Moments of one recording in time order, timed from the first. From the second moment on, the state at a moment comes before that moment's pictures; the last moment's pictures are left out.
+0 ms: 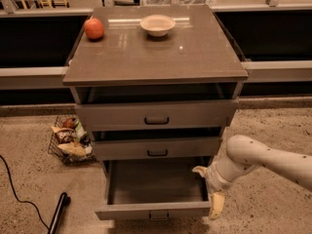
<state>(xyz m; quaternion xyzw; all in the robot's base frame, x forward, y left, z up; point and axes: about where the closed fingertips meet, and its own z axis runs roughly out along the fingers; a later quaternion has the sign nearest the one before) 0.447 -0.169 0.452 -0.72 0.65 0.21 0.12</state>
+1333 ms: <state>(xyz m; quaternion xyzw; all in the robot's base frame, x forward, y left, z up) 0.444 -0.118 0.334 -0.73 0.58 0.33 0.14</state>
